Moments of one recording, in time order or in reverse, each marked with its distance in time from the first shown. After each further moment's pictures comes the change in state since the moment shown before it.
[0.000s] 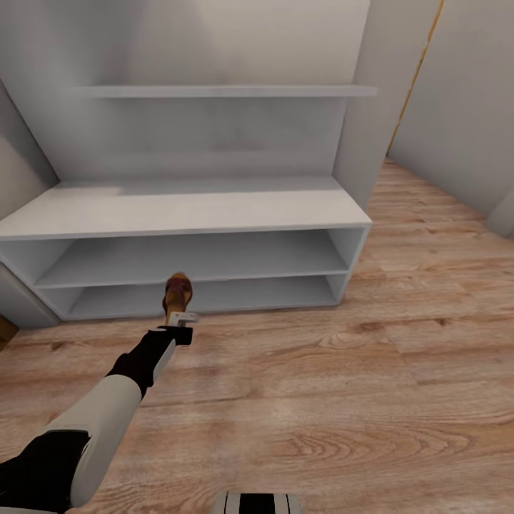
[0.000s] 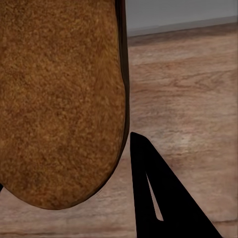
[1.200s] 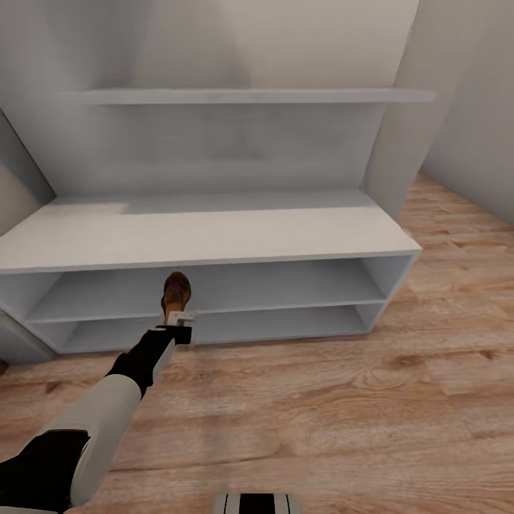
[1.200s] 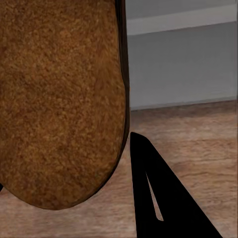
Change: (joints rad) left arm -0.002 0.002 0.001 -0.001 0.000 -0.003 0.011; right arm 0.000 0.000 -0.001 0.005 0.001 0.000 -0.002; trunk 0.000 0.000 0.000
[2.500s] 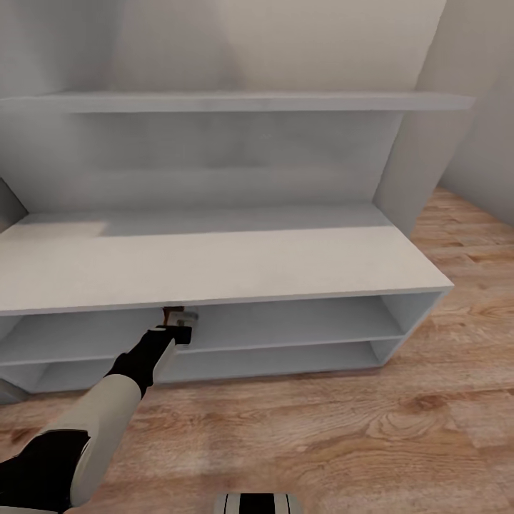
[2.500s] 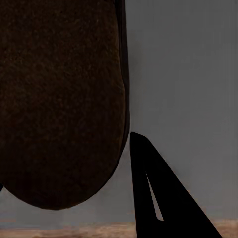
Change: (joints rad) left arm 0.000 0.000 0.000 0.000 0.000 -0.002 0.000; right arm 0.000 0.000 0.000 0.000 0.000 0.000 0.000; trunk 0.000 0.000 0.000
